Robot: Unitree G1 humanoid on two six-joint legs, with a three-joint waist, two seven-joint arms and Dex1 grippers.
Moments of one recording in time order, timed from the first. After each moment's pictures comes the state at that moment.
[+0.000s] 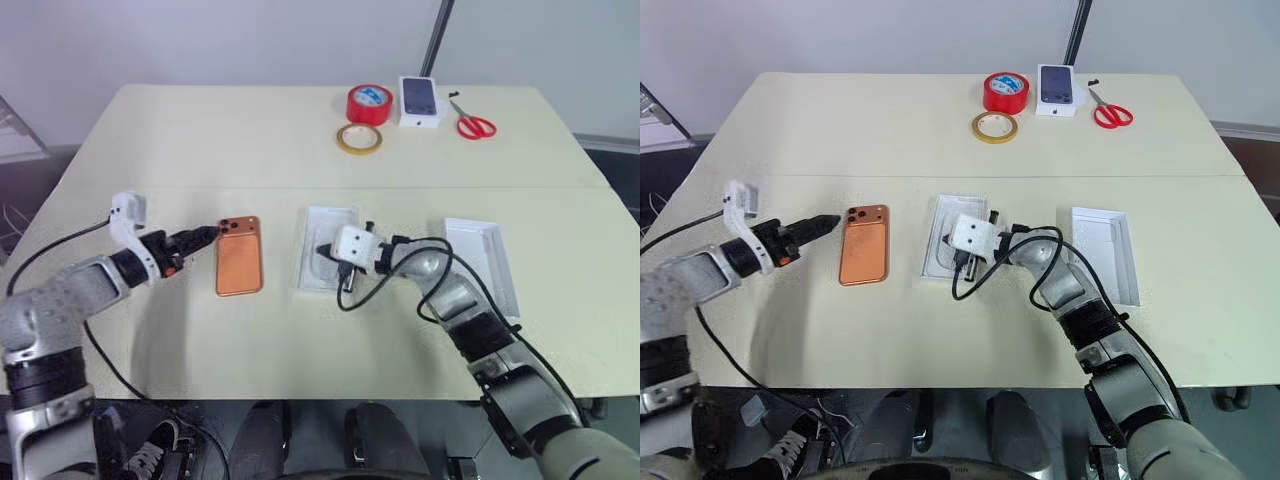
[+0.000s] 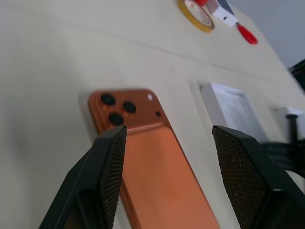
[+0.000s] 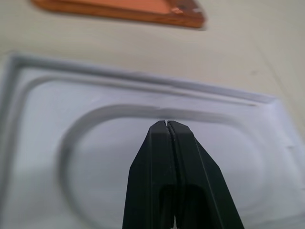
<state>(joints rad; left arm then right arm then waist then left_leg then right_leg) -0.37 0.62 0.47 -0.03 -0.87 1.19 -0.51 -0.63 -0.35 0.34 0.30 -0.13 -0.02 0.78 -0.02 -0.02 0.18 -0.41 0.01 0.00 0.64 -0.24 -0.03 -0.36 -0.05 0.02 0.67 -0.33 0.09</state>
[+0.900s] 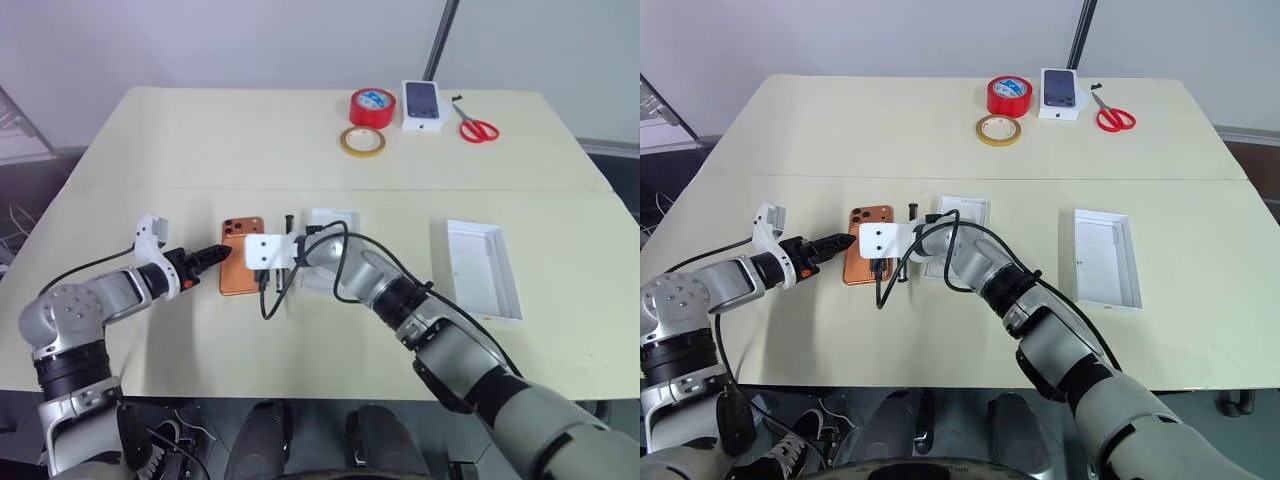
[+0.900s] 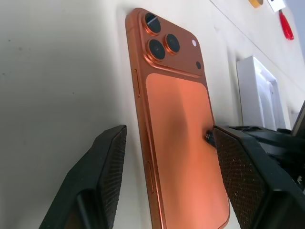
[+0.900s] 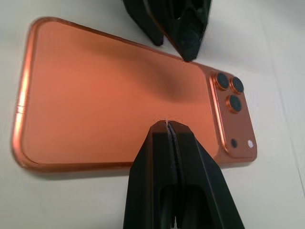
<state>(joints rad) -0.43 0.47 0.50 0.05 -0.84 1.33 -0.30 -0.97 -0.06 0.59 0.70 -0.35 -0.01 0.71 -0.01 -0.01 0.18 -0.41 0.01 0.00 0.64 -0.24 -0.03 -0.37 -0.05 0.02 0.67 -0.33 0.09</state>
